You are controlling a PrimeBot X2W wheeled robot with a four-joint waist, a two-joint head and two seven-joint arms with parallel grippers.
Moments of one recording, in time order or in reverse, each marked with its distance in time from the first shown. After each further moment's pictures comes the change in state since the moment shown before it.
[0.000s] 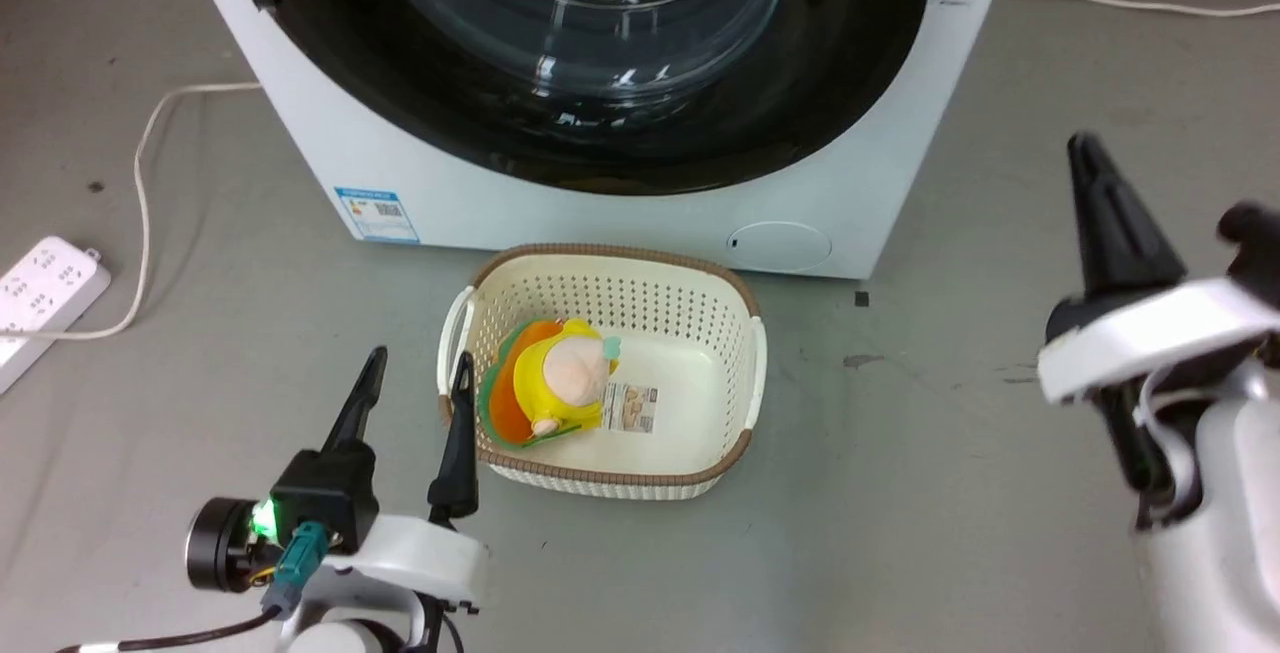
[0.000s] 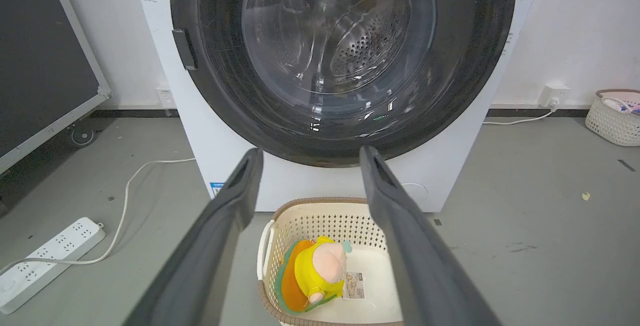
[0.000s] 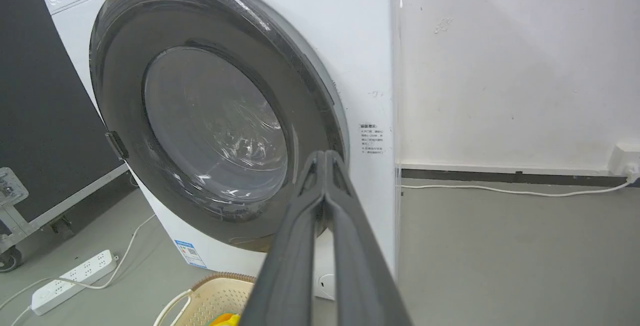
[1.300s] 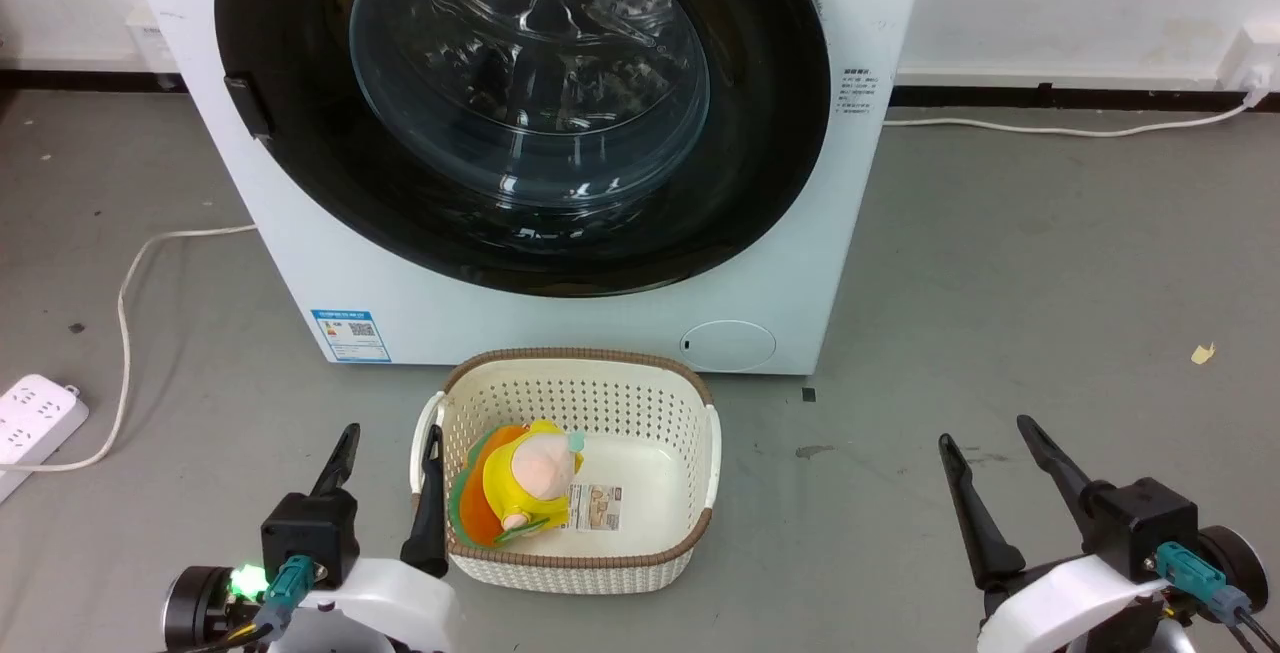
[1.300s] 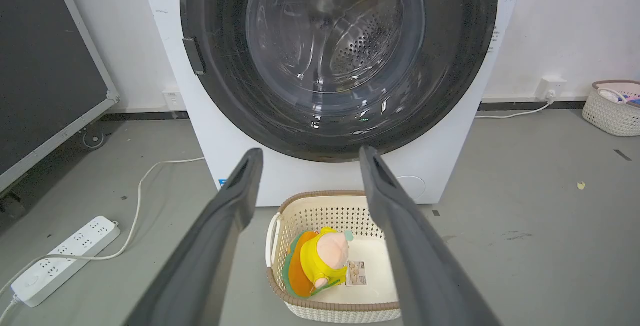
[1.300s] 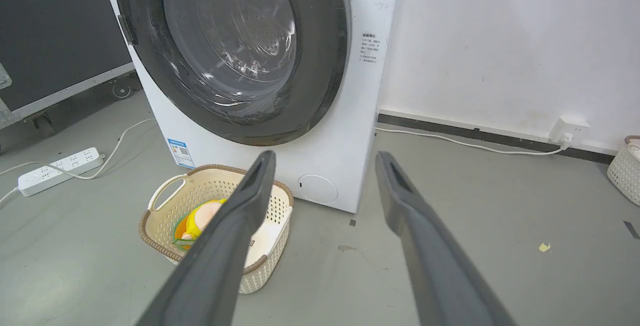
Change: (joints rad) left arm 0.076 0.000 0.059 0.027 0.029 -0.010 0.079; right arm 0.429 0.075 0.016 -0.127 -0.246 0.000 0.006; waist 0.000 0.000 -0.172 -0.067
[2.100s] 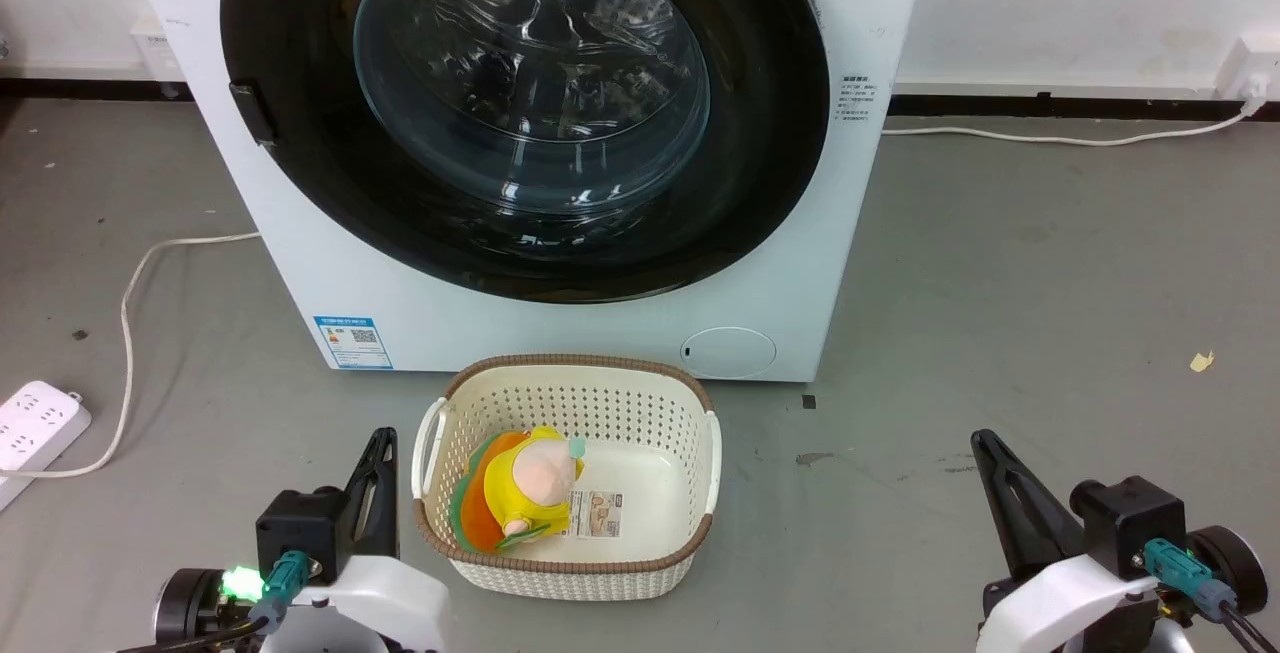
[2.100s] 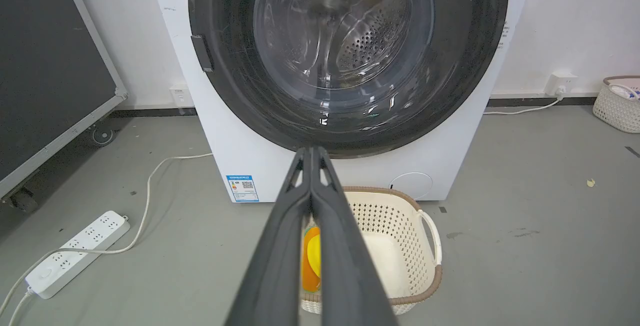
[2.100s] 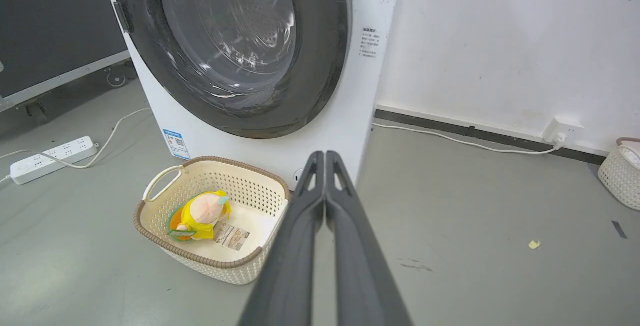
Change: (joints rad) left arm 0.000 0.000 0.015 -0.001 0.010 0.000 0.028; right arm 0.000 0.000 0.000 -0.001 -0.026 0.000 0.029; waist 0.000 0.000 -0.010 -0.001
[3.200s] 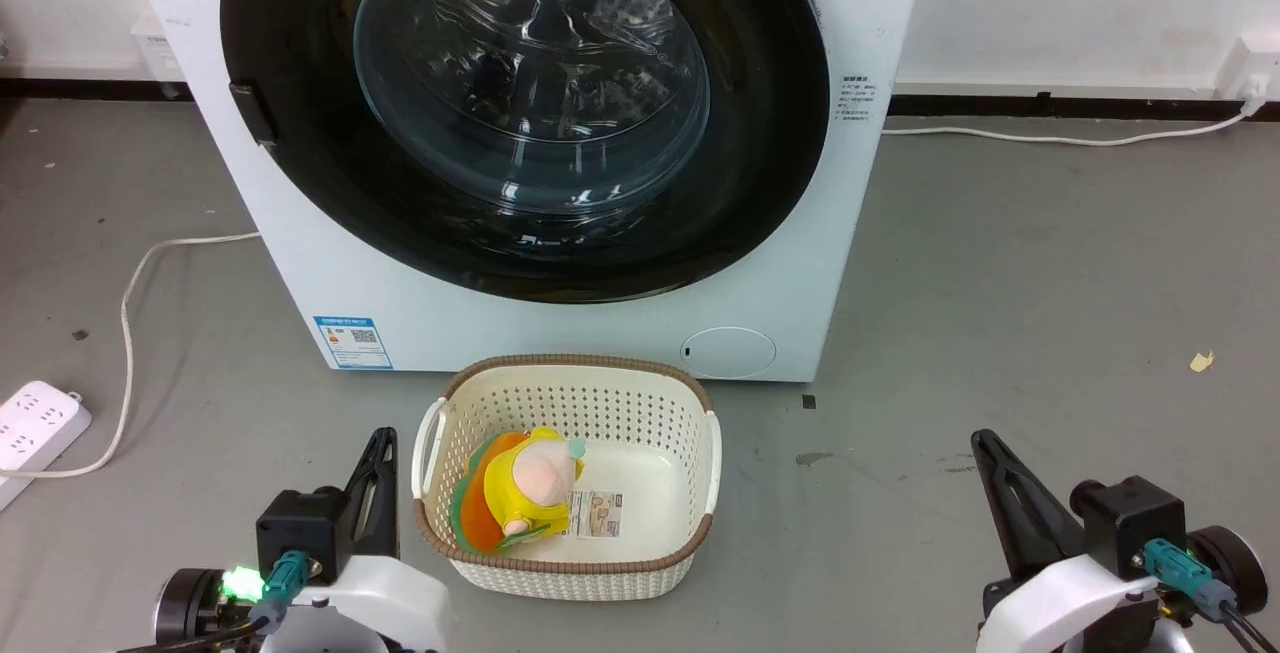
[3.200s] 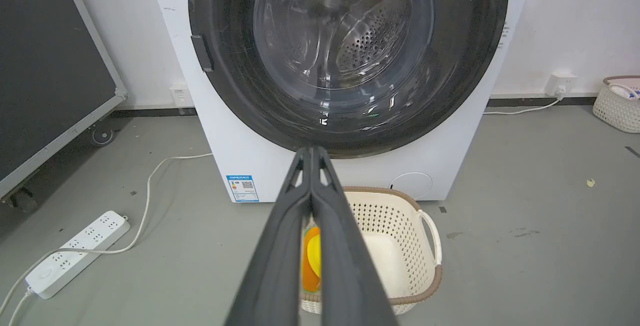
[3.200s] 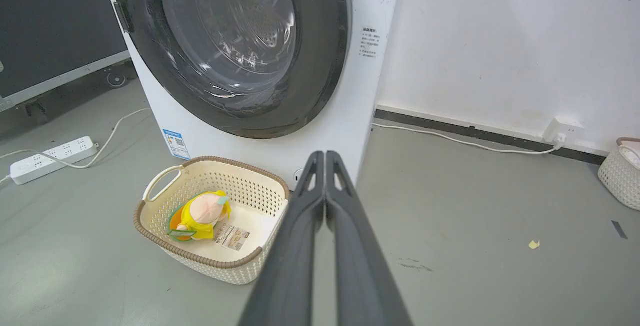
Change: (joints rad) left arm 0.000 0.000 0.000 0.000 0.000 0.000 0.000; right arm 0.000 0.000 0.000 0.000 0.000 0.000 0.000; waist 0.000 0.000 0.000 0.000
